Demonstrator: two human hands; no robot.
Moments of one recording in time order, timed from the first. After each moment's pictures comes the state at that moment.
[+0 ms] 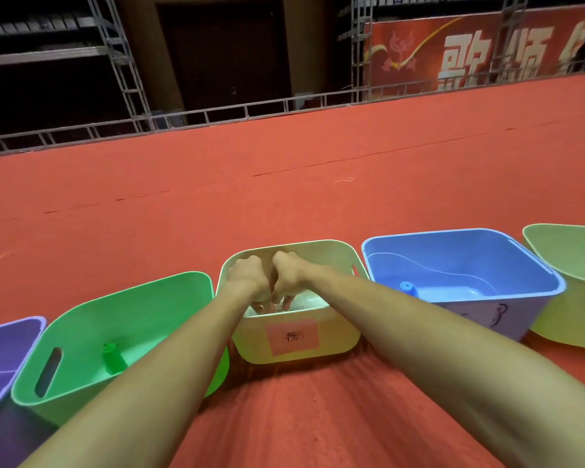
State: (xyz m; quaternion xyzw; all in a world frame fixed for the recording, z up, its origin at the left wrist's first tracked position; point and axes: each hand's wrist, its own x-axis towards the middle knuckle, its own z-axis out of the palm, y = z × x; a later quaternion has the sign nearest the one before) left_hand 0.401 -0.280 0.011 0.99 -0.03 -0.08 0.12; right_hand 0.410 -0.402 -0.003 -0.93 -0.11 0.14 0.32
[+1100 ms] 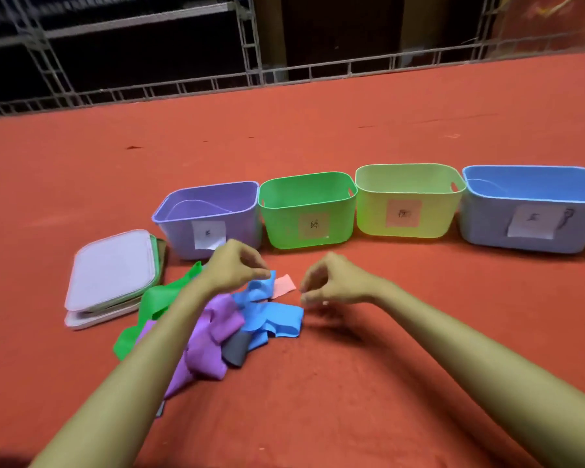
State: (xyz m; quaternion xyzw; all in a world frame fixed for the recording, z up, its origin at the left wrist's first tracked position) left_hand 0.062 0.013 0.007 0.94 -0.05 0.01 0.33; right_hand 0.087 -0.243 -0.026 -0.86 -0.29 0.15 0.39
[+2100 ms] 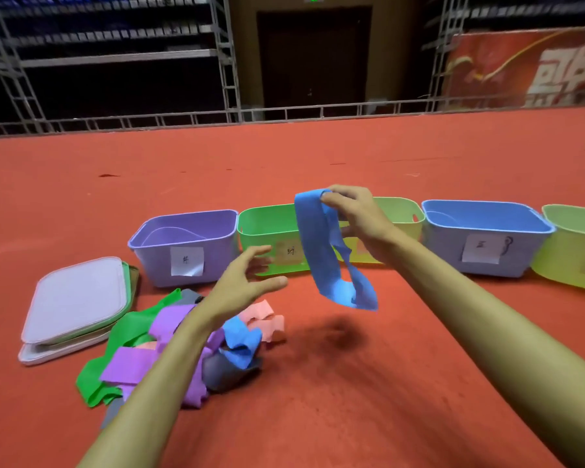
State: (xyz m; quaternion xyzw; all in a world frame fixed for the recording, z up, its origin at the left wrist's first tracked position) left_hand 0.042 -0.038 0.014 0.83 -0.12 0.04 0.54; right_hand 0.065 -0.281 0.116 -0.73 -0.21 -0.04 0.65
